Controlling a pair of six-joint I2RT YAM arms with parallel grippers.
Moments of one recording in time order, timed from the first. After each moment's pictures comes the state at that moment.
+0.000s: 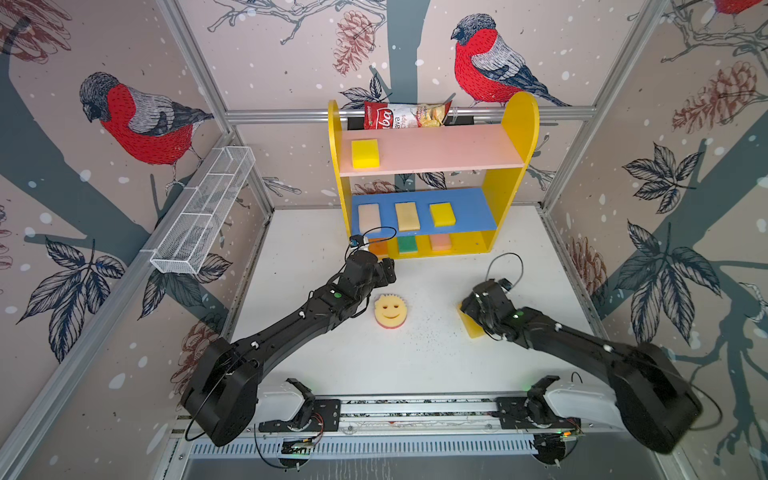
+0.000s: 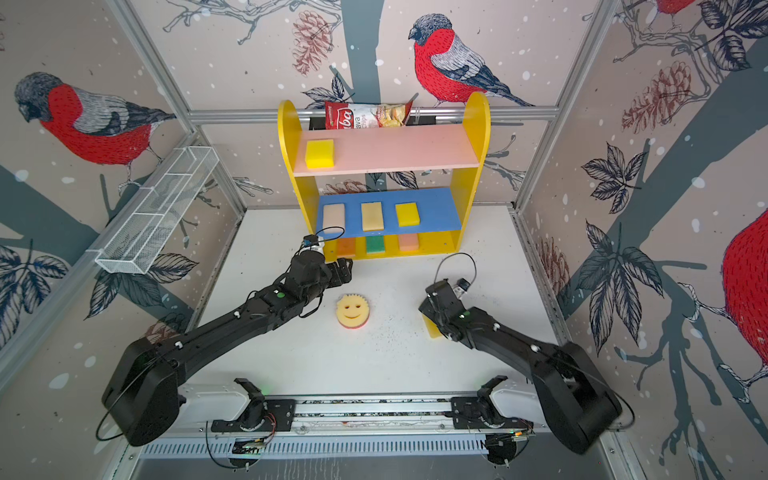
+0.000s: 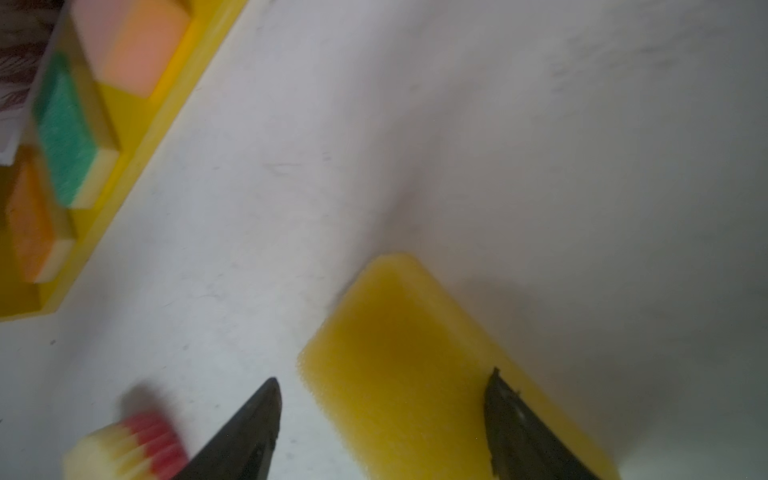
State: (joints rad) left arm -0.63 1.30 0.83 -0.07 -0.21 -0.65; right arm 0.65 1.31 0.58 -0.18 0.19 1.08
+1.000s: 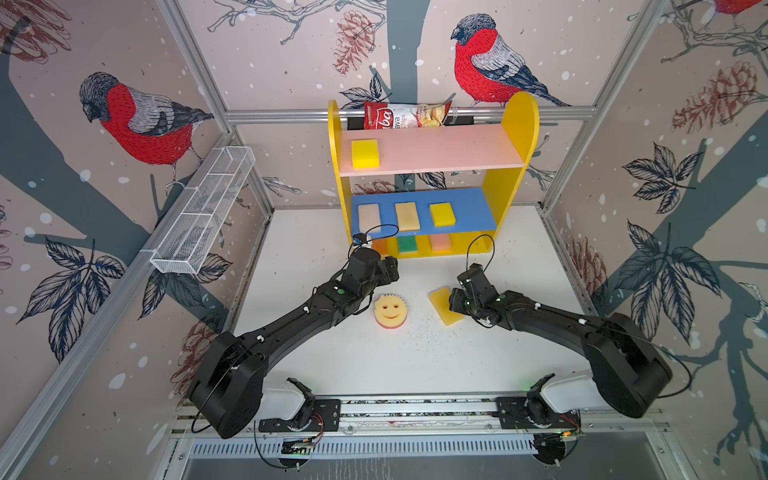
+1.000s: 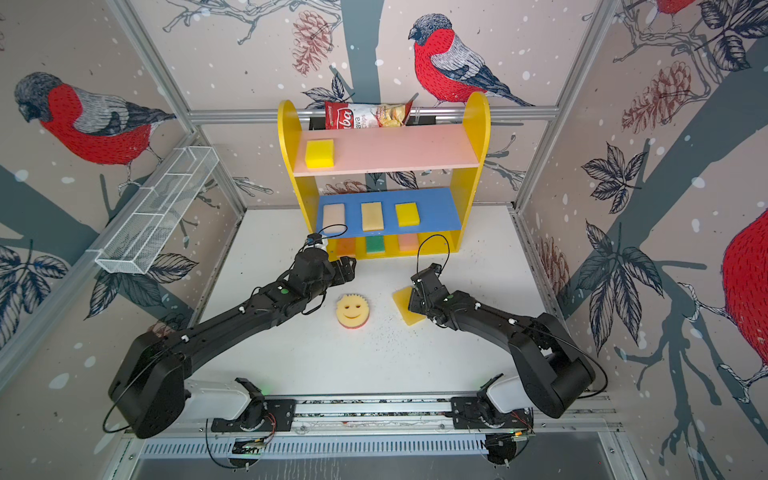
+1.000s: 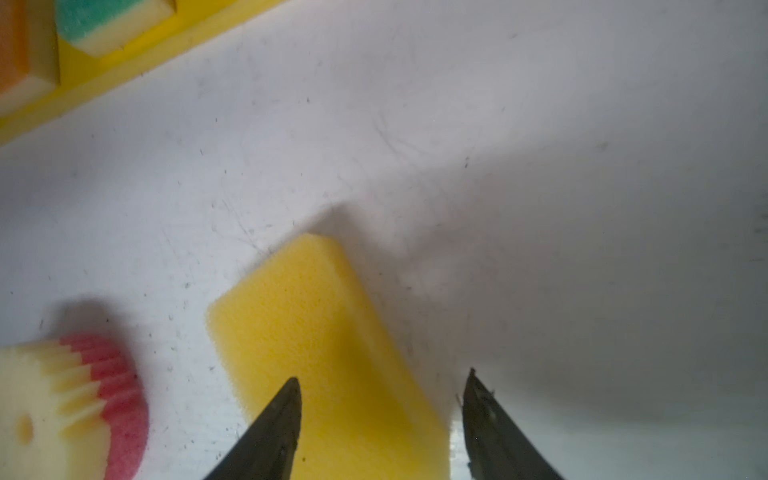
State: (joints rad) left arm -0.63 1.35 0.87 -0.07 -0.16 -0.68; right arm 0.65 1.45 0.69 -0.24 0.14 0.68
